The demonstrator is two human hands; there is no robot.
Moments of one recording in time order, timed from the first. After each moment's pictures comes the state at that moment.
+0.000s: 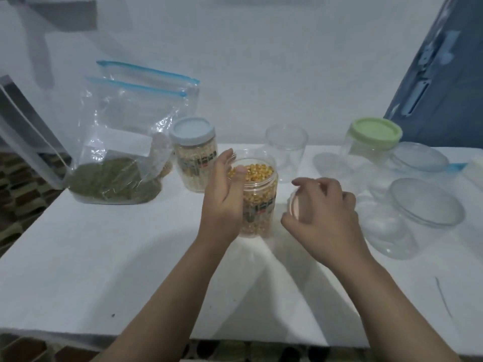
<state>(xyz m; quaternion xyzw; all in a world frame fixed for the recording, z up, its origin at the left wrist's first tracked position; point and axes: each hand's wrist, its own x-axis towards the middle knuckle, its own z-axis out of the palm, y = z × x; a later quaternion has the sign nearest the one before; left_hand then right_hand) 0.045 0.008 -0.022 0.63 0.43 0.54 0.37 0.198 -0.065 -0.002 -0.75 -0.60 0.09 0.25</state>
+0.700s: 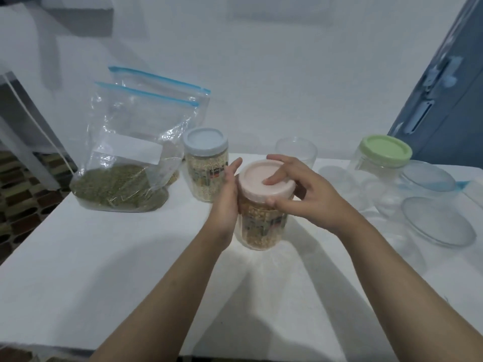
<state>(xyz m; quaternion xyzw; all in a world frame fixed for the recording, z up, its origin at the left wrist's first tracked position) 0.028 0.038 -0.016 0.52 0.35 0.47 0.62 0.202 0.004 0.011 -0.46 -0.68 0.36 0.44</state>
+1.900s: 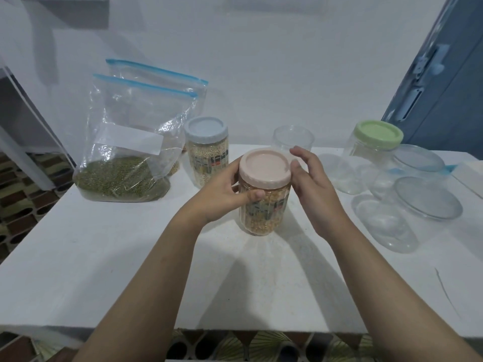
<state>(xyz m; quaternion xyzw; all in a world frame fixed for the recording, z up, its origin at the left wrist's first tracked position) -0.011 0.043 -0.009 0.73 0.32 0.32 0.52 0.181 -0.012 -0.017 -0.52 -0.52 0.35 0.58</state>
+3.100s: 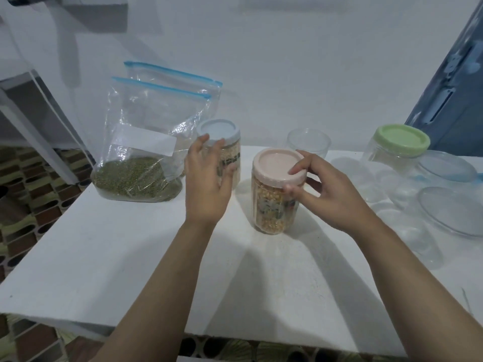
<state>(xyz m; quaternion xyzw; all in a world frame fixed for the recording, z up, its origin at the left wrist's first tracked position) -0.023 0.065 -0.029 0.71 0.49 0.50 0.09 0.203 -0.005 -0.002 -0.51 -0.68 0.28 0.45</state>
